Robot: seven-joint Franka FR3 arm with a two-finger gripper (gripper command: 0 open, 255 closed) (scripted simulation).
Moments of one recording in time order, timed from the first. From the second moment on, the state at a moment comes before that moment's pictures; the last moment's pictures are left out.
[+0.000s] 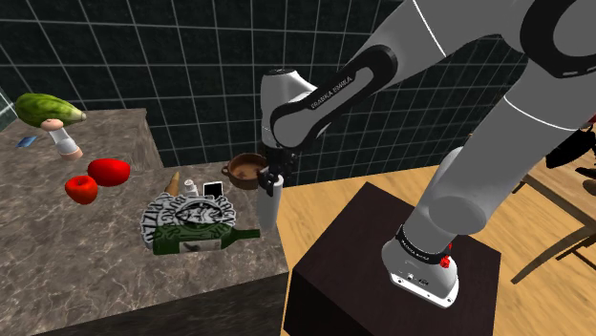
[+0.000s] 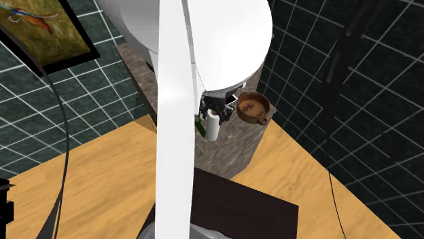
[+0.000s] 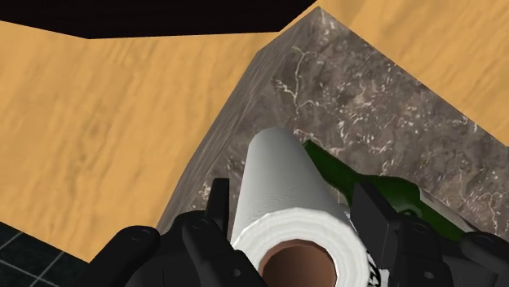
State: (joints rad) arm 0.05 -0.11 0.26 -2.54 0.15 2.36 0.28
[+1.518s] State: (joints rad) arm 0.01 -0.18 0.21 -2.29 0.12 2.04 0.23
